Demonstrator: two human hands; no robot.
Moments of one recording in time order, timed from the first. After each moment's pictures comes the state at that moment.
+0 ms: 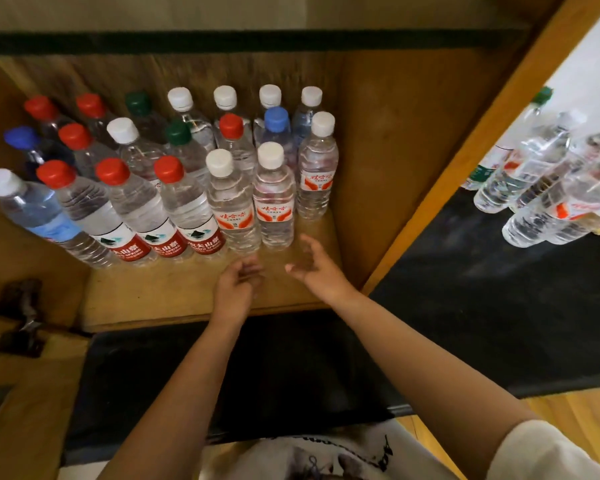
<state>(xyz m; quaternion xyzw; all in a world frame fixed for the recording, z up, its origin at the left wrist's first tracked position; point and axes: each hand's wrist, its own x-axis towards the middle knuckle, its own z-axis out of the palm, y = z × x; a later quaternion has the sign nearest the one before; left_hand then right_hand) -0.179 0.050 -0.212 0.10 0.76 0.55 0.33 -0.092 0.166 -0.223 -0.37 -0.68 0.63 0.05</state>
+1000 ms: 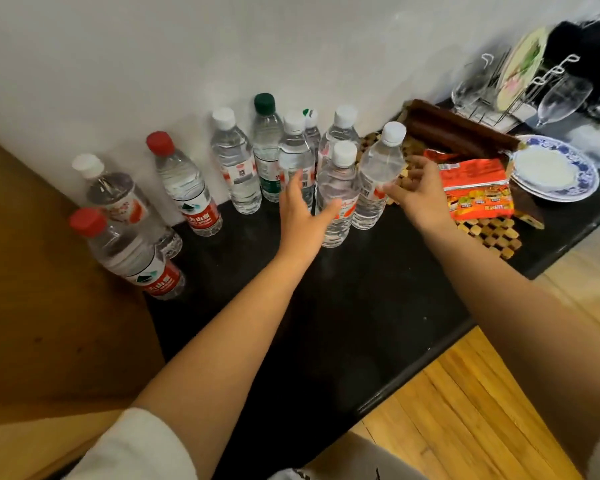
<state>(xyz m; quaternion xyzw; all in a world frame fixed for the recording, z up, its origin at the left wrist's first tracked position) 0.083 0.417 -0.175 0.43 0.66 0.50 0.37 0.246 0.487 -0.161 -0.60 -0.60 0.40 0.36</state>
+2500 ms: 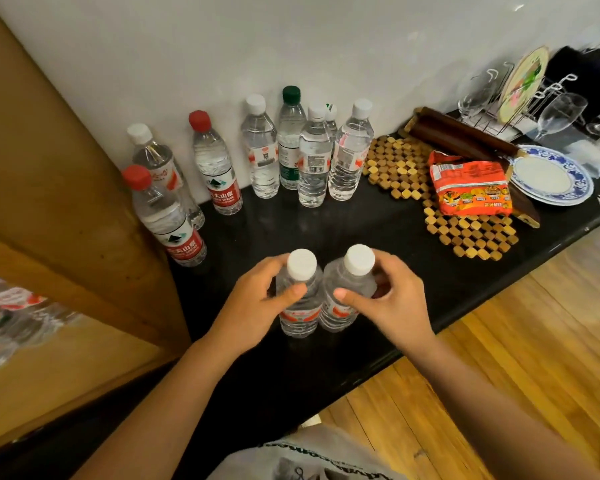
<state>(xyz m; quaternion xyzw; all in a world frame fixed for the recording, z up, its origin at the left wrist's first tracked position) 0.036 0.238 -0.178 0.56 0.62 0.39 0.39 0.239 0.302 -0.190 -0.46 -0.74 0.34 0.36</state>
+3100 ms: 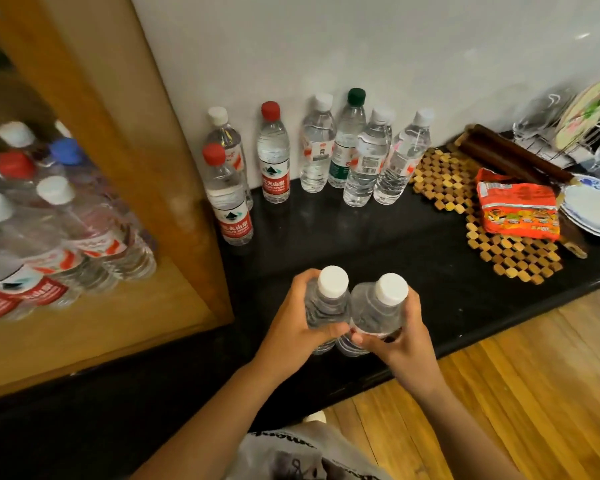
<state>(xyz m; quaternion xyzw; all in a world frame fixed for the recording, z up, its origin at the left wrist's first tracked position) 0.048 0.176 -0.198 0.45 0.60 0.49 0.45 0.221 0.236 -0.210 -0.43 -0.70 0.49 0.30</state>
